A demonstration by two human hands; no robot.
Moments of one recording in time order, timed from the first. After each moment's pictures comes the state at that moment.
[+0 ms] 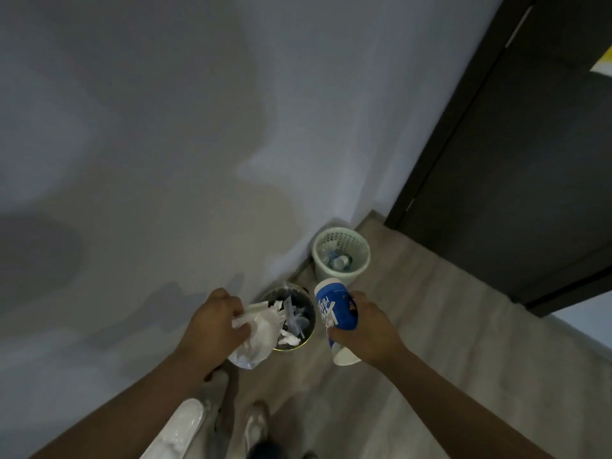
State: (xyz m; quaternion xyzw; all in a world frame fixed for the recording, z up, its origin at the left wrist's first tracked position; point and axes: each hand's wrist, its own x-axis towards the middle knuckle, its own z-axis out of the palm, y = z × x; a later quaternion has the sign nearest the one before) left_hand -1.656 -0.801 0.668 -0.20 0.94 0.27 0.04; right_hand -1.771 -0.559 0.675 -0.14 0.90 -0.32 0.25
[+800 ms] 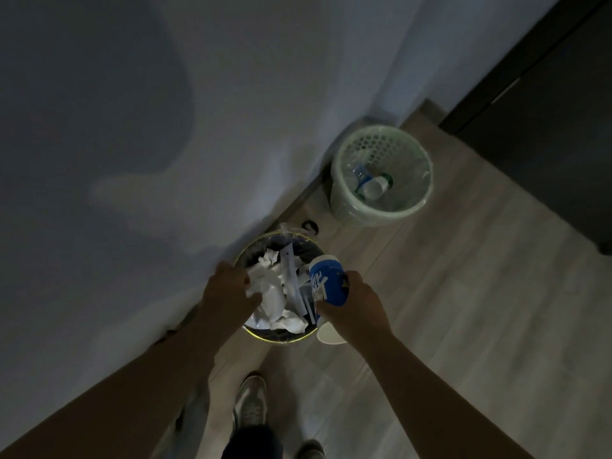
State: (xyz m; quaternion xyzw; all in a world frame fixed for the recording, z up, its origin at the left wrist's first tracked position) left_hand -1.845 -0.869 0.243 -0.28 0.89 0.32 0.17; right_hand -1.930 -0.675 0.279 -0.01 0.90 -0.25 0.35
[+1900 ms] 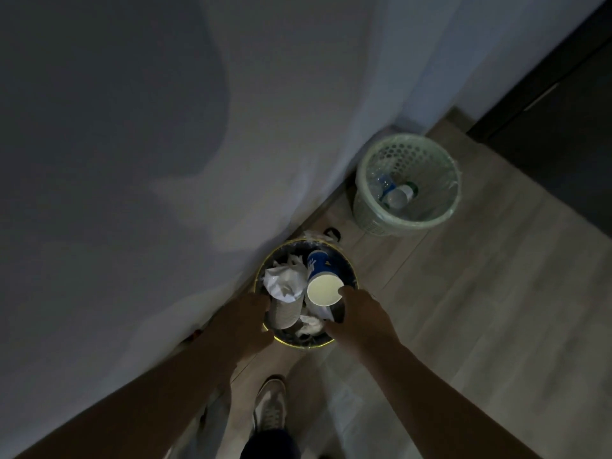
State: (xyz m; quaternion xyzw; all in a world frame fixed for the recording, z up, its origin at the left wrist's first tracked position) left_hand -1.811 -0.878 0.258 -0.15 0.93 0.21 0.27; right_hand -1.918 -0.698 0.280 -0.16 0.90 -0.11 0.39
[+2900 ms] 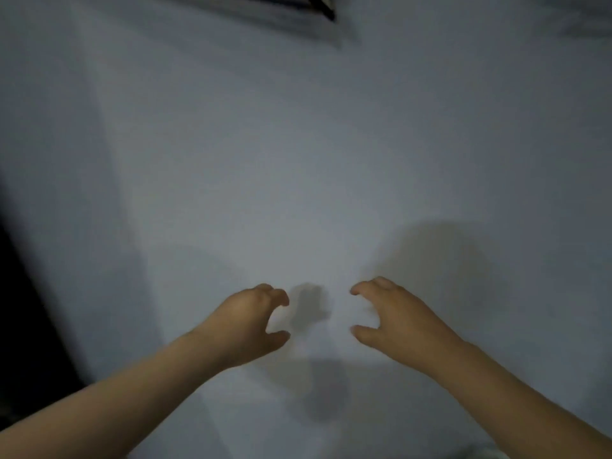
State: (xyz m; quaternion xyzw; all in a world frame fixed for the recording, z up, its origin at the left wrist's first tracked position) left_hand -1.503 -0.797 0.952 -0.36 0.92 0.01 -0.13; right_hand -1.727 -0.691 0.963 -0.69 0.70 -0.17 0.01
